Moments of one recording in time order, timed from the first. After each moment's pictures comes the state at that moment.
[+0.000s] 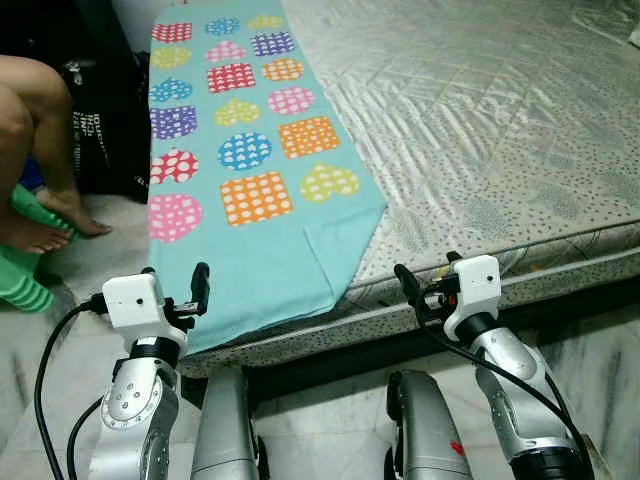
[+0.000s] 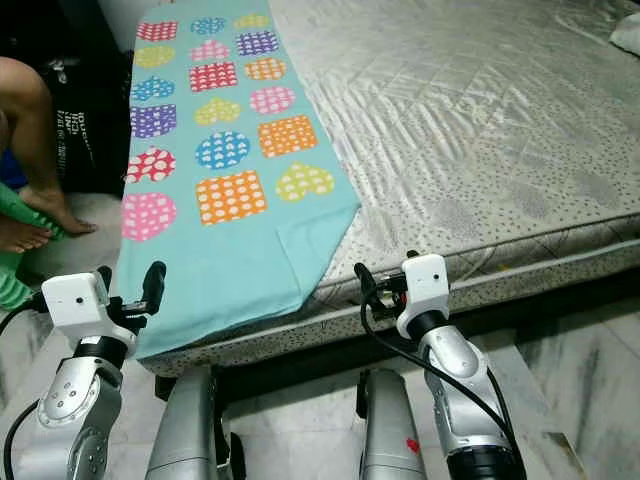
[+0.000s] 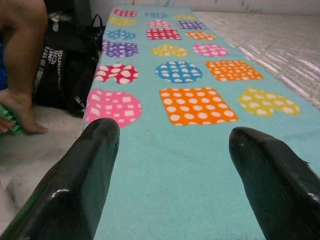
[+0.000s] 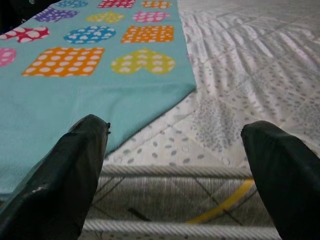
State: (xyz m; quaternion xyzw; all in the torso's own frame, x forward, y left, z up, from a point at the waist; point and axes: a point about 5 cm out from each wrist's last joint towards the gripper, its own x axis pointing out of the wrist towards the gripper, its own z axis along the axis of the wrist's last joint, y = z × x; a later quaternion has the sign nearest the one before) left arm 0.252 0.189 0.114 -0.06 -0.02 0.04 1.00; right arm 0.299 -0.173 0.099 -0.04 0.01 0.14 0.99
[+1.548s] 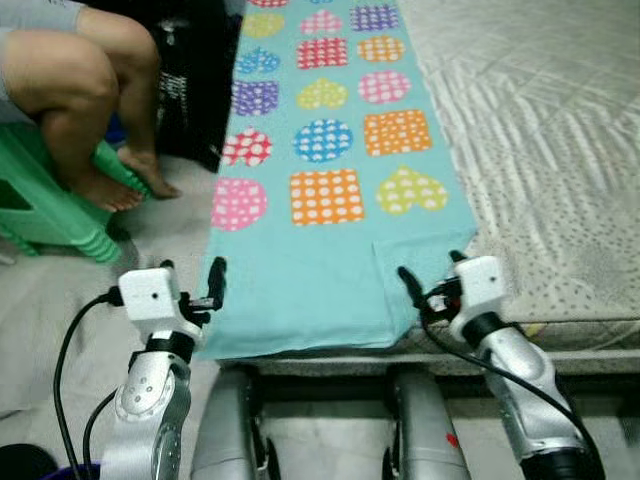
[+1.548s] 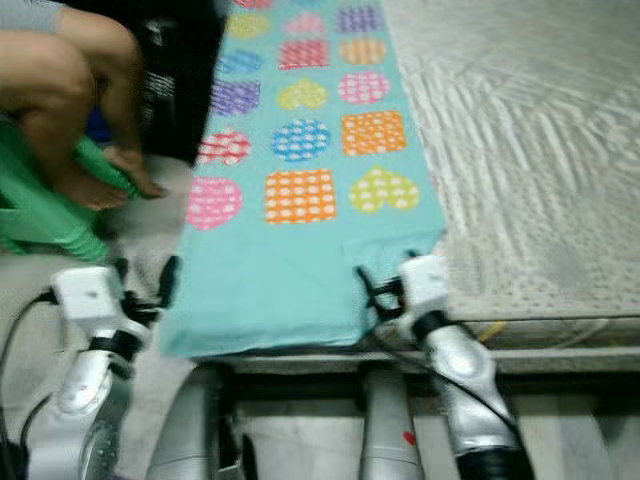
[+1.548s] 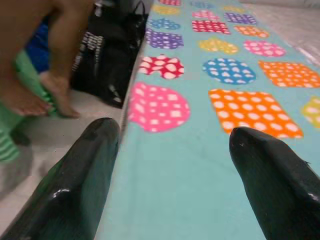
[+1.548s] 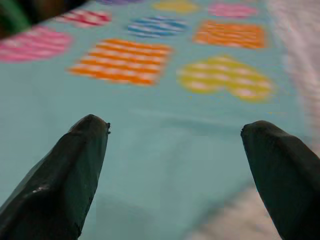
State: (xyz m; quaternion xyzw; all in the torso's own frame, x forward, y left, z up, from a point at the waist) left arm 0.257 0.175 0.120 -0.07 -0.03 0.01 1.00; right arm 0.297 -0.178 0.100 -0.07 0.00 0.15 0.99
